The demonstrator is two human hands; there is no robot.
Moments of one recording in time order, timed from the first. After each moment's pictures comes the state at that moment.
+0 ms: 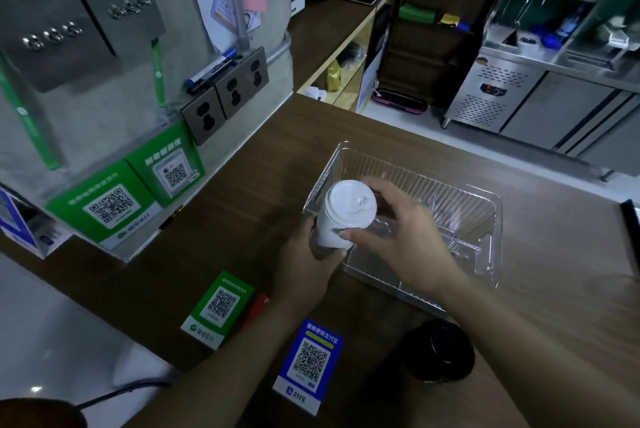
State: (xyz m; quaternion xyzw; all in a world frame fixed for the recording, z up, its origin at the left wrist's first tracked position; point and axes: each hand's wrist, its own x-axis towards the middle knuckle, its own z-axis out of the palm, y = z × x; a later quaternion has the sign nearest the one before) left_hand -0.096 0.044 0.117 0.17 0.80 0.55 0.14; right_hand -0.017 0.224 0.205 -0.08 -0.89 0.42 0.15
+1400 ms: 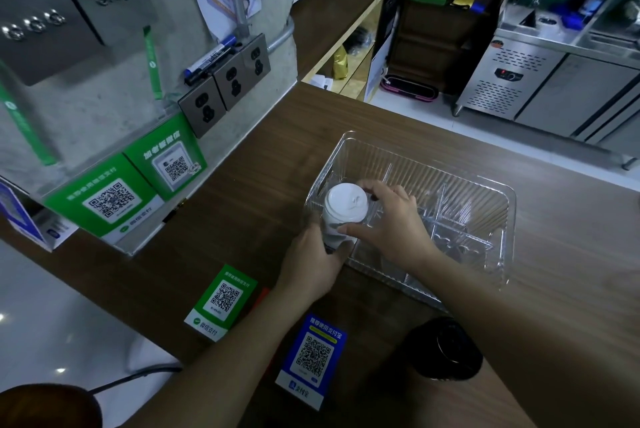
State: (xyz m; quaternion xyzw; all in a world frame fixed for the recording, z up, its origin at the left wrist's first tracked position) left_hand -0.107 0.062 0.110 0.18 0.87 0.42 0.19; right_hand -0.056 0.250 0.135 -0.16 -0.93 0.31 0.10
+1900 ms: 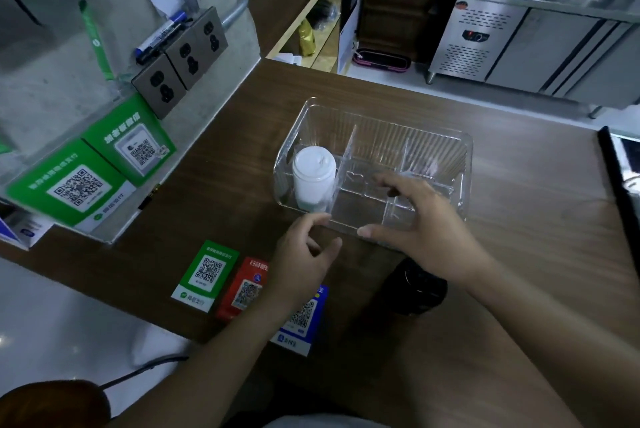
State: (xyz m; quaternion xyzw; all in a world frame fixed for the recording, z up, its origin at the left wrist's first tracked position) left_hand -0.040 0.030 0.102 0.25 0.81 0.49 0.20; right_hand 0.078 0.249 0.183 -0.16 -0.91 0.36 0.10
